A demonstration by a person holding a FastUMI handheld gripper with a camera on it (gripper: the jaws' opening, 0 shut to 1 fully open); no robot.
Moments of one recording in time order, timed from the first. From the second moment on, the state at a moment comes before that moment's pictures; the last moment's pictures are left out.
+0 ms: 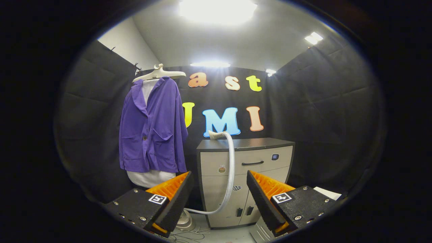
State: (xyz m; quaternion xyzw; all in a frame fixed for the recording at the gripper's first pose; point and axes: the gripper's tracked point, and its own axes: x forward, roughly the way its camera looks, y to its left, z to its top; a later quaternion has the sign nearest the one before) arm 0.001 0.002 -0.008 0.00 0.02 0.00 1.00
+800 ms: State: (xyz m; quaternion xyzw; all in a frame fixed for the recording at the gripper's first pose) arm 0.019 0.011 0.031 -0.01 -0.01 -0.01 1.00
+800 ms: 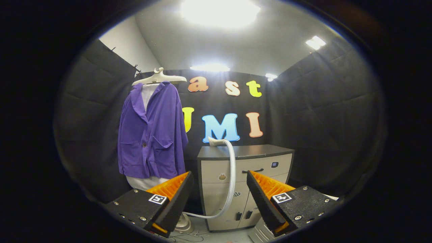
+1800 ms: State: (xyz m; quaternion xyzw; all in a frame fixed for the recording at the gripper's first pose) arm 0.119 0.024 0.132 0.03 -0.01 0.05 1.00
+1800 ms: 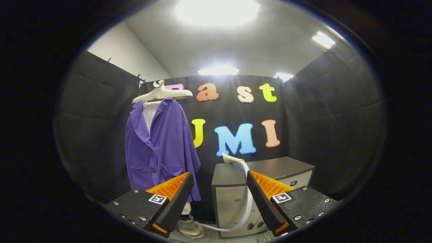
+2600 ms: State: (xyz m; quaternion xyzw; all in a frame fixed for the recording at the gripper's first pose) arm 0.328 -0.048 0.162 0.07 0.05 0.07 0.99
